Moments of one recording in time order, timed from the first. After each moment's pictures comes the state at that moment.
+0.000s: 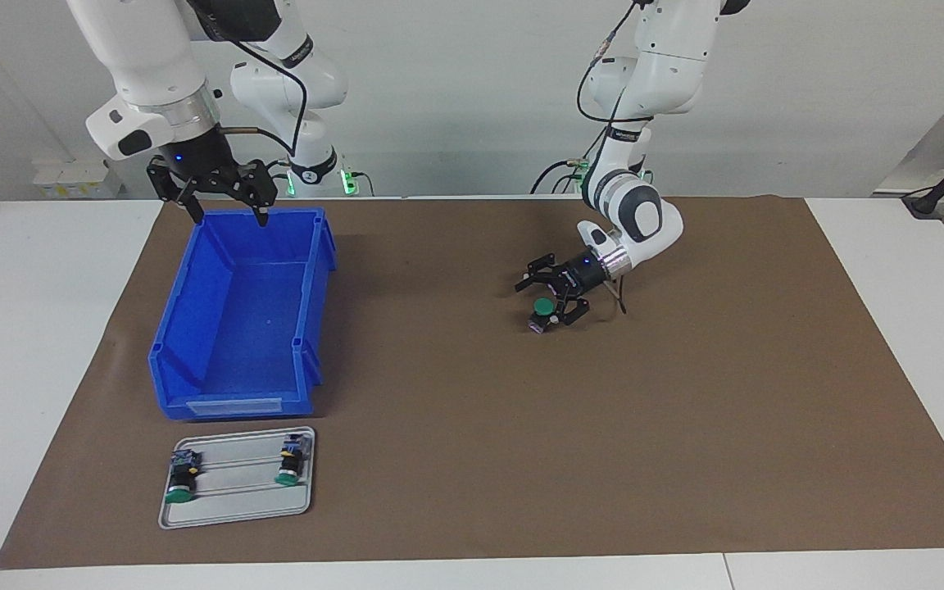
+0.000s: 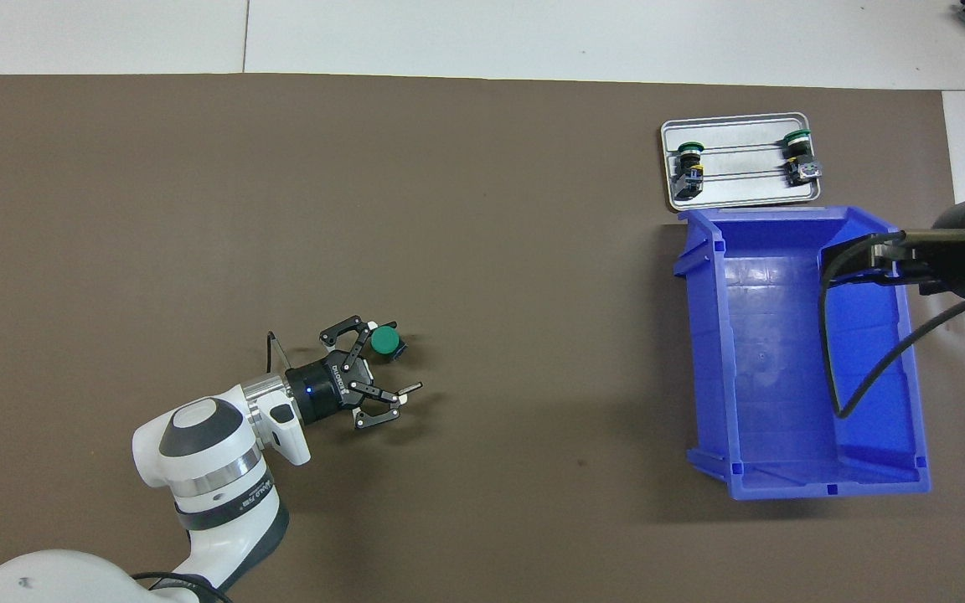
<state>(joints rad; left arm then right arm) -0.32 0.18 -0.04 -2.48 -2.08 2.18 2.70 0.03 -0.03 0.05 -1.60 -0.02 1.58 0.17</state>
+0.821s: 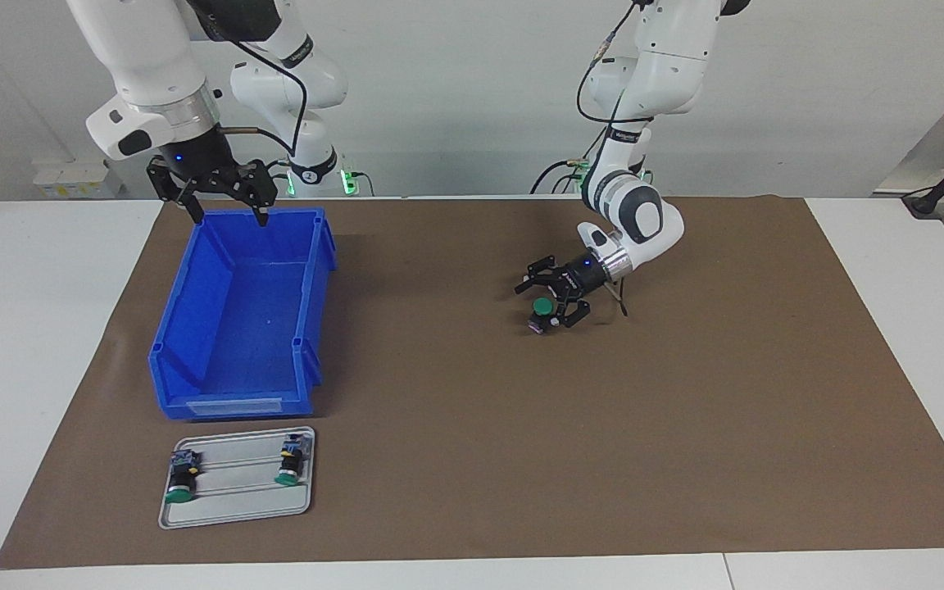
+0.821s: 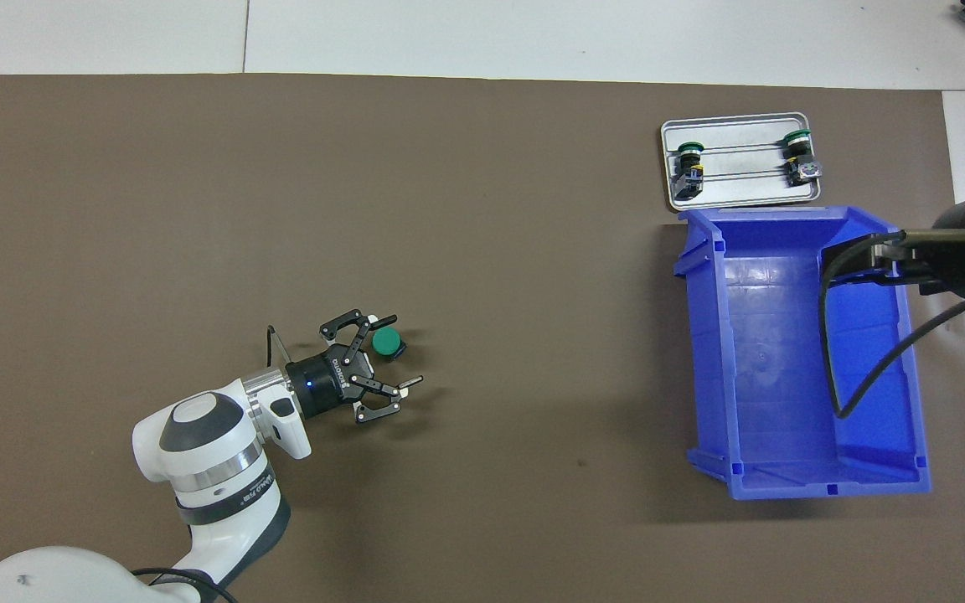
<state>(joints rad) -0.32 0.18 -0.04 -2.46 -2.08 2.18 2.68 0.03 -0.03 0.05 -1.60 -0.02 1.58 0.17</state>
